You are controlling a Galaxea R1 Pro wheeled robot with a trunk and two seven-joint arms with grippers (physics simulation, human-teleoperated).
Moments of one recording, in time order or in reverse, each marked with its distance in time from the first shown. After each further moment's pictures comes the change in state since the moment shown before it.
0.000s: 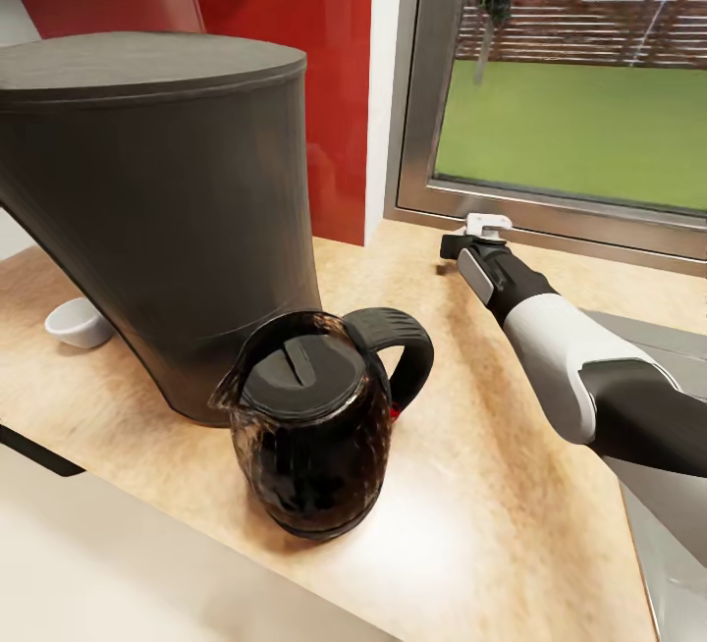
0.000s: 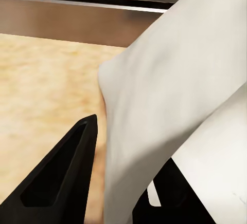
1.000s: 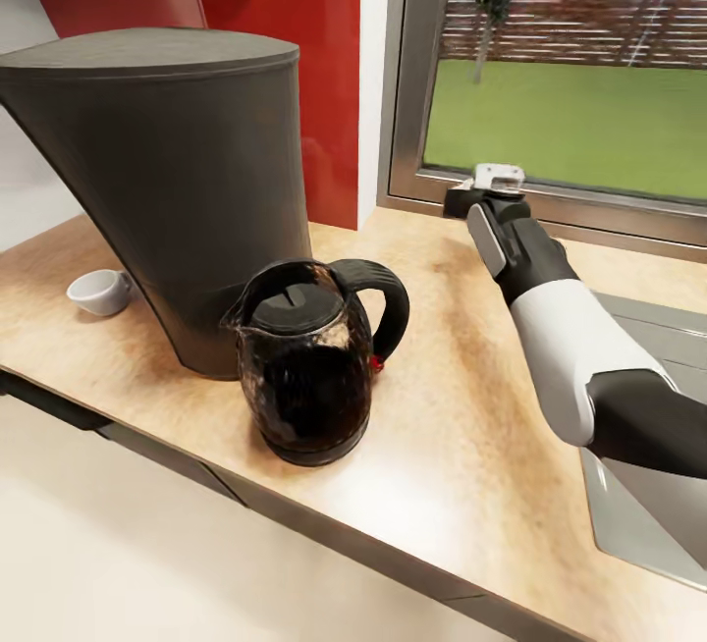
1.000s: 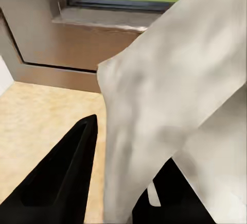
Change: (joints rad) left arm 0.000 0.001 0.000 0.001 0.000 0.000 0.000; right arm 0.004 0.004 0.005 -0.326 0.003 0.200 -0.004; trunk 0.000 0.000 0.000
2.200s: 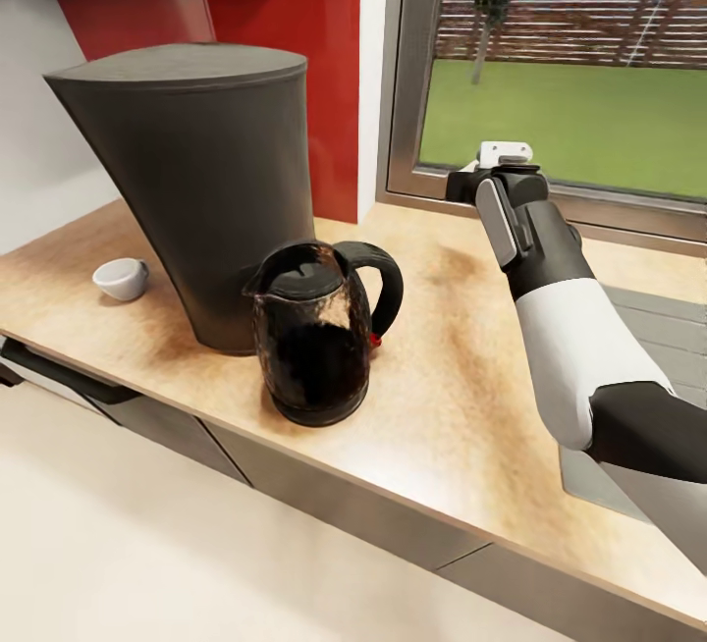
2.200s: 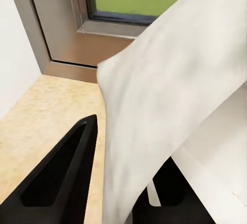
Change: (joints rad) left arm 0.000 -0.004 -0.004 0.004 0.000 0.001 0.000; right arm 0.015 0.003 0.004 -0.207 -0.002 0.211 -0.004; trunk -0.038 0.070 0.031
